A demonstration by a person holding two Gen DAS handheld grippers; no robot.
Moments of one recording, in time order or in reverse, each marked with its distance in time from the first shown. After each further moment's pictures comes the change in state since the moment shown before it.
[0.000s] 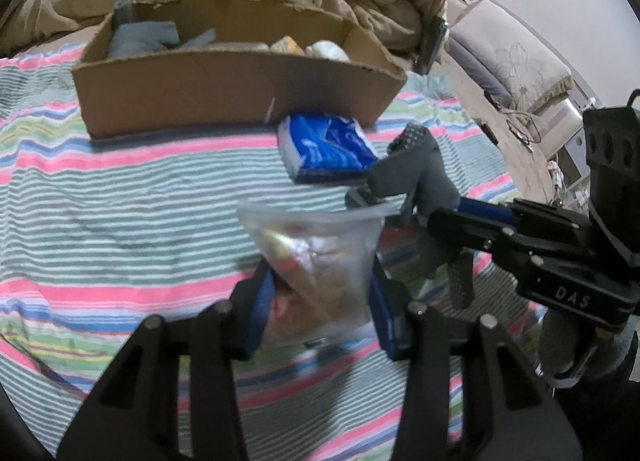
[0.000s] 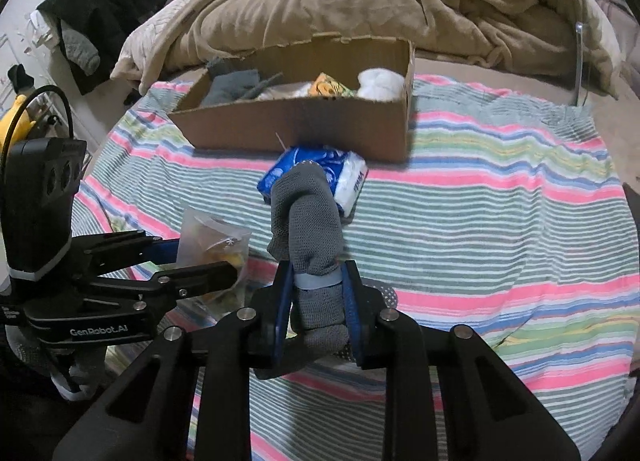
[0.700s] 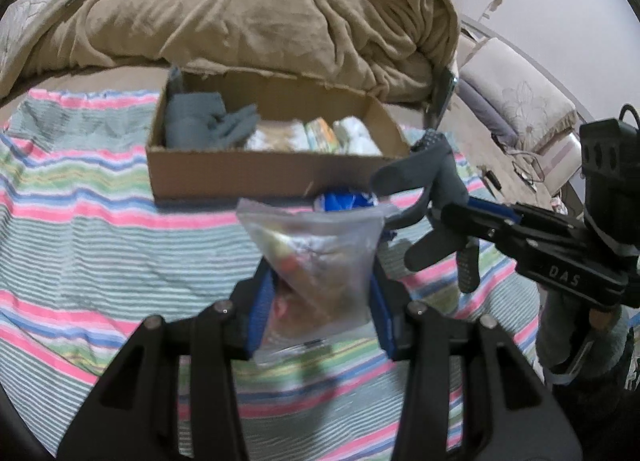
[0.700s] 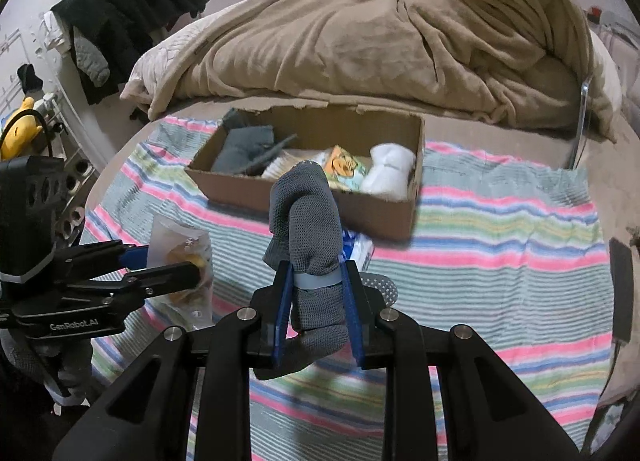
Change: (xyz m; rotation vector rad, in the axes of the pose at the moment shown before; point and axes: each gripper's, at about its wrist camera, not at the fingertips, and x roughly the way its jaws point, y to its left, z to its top) left arm -0.054 0.016 0.028 -0.031 -0.138 0.044; right arm -0.023 0.015 0.048 -0.059 -0.093 -0.020
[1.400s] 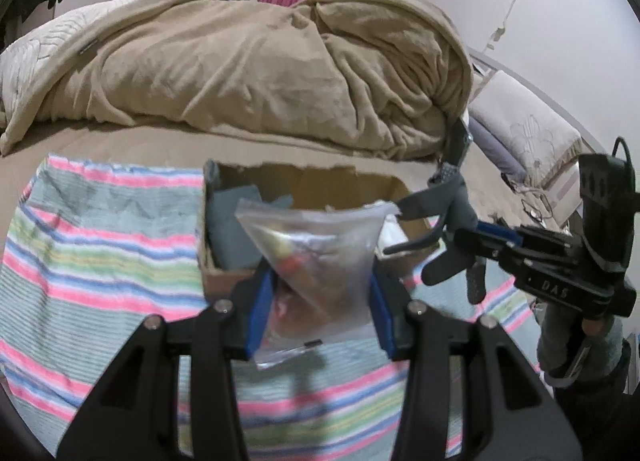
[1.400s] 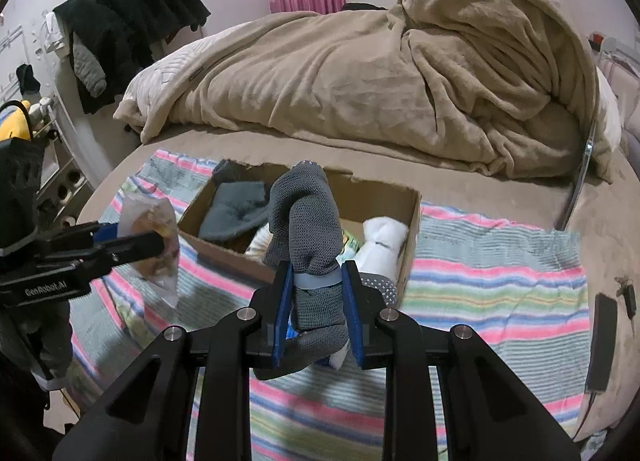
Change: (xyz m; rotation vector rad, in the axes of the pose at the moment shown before) left arm -0.024 0.029 0.065 0.005 -0.134 0.039; right arm 0.007 -0.005 0.055 -0.046 -0.062 -0.031
